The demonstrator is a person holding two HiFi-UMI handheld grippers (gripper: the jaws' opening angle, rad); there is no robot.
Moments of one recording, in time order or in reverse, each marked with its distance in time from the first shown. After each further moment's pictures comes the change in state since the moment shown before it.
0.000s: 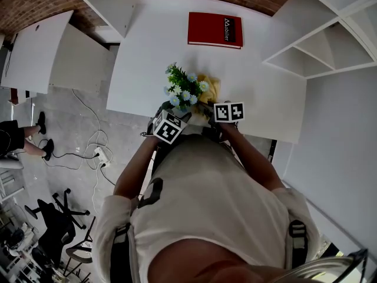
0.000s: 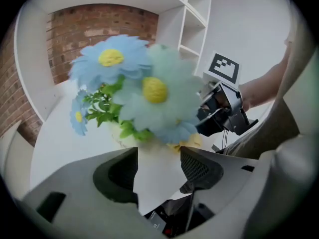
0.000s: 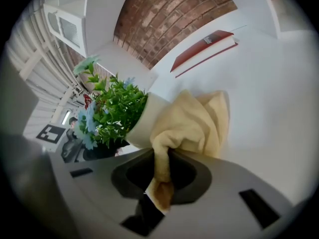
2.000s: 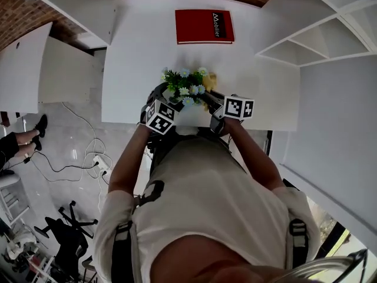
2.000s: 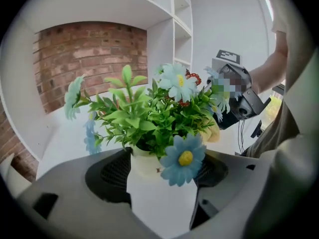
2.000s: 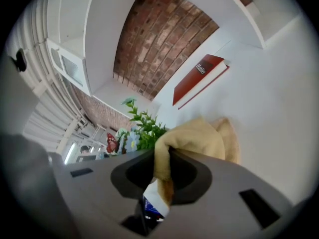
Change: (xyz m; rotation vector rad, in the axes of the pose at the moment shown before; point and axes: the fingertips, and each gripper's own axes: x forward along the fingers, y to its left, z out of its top) left arm 0.011 0.060 0.058 0.209 -0.169 -0.011; right arm -0.034 0.025 0.076 0.168 -0.294 0.098
